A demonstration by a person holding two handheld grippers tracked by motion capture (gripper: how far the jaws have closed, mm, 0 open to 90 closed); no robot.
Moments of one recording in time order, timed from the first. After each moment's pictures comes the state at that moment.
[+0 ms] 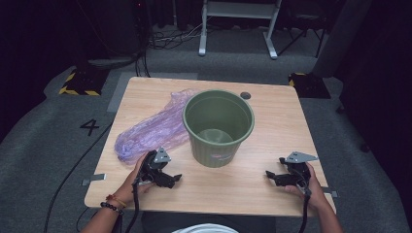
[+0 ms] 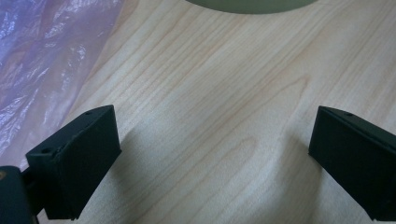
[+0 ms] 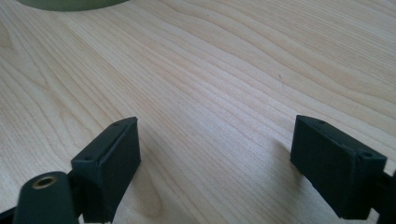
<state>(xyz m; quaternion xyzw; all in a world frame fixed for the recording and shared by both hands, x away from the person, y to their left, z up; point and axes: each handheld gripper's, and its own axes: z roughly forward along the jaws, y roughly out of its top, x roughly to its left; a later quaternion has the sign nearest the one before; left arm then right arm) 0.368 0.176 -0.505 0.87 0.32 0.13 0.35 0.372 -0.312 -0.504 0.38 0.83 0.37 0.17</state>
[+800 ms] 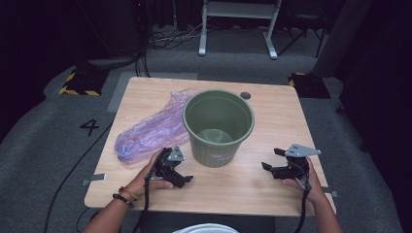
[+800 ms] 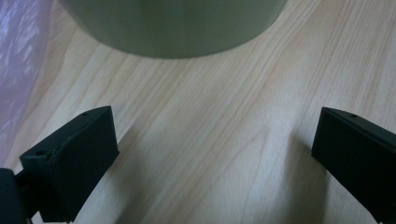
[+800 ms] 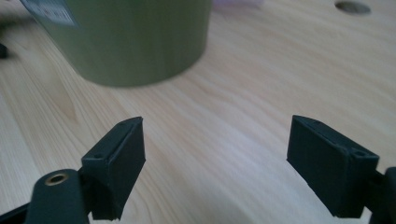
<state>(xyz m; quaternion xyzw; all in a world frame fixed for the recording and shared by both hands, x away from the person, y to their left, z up) 0.387 0.137 -0.505 0.90 0.24 0.09 0.36 0.379 -0.296 -0.470 0.33 0.82 0.44 0.18</state>
